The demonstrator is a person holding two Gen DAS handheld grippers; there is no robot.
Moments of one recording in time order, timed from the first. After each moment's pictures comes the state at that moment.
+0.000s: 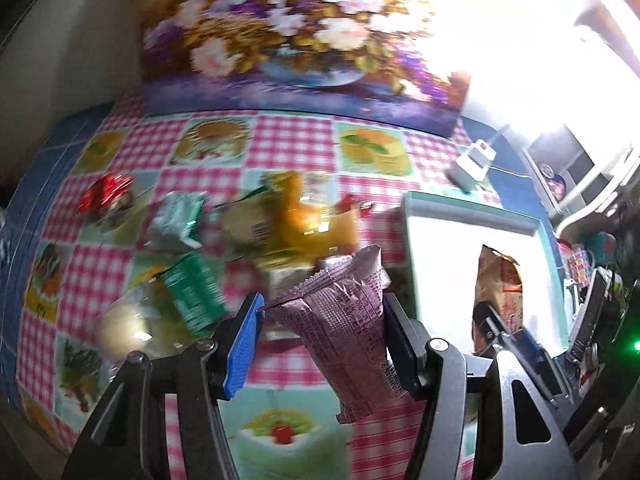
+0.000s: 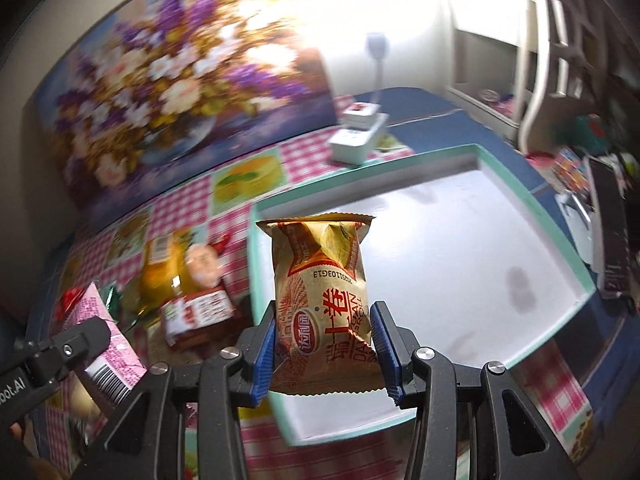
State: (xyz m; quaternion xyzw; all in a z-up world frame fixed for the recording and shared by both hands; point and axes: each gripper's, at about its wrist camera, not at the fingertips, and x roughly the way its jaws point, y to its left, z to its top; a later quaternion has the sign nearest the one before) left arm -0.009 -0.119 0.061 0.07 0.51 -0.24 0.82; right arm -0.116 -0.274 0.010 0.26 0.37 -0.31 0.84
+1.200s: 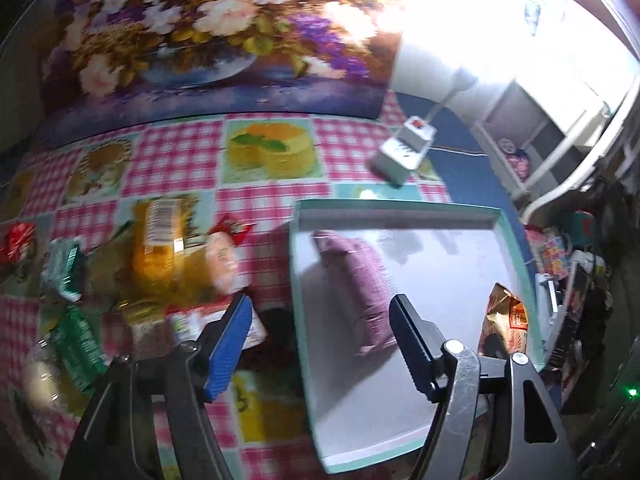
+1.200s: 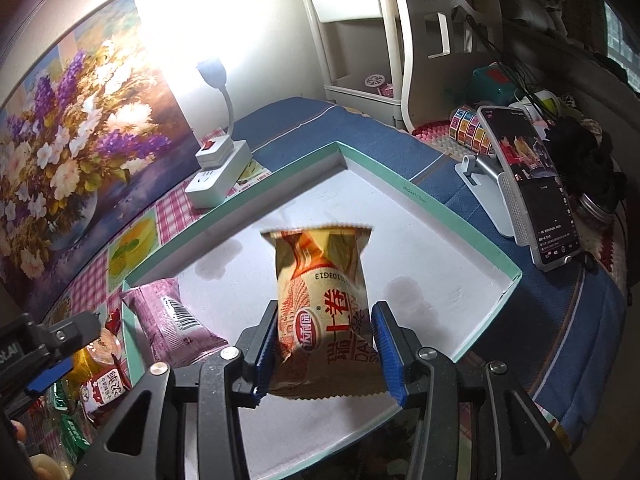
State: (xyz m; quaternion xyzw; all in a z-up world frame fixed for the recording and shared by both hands) left arm -0.004 -0.216 0.031 0.09 0.51 -0.30 0.80; right arm -0.171 -0.347 -0.015 0.31 0.33 -0.44 0.78
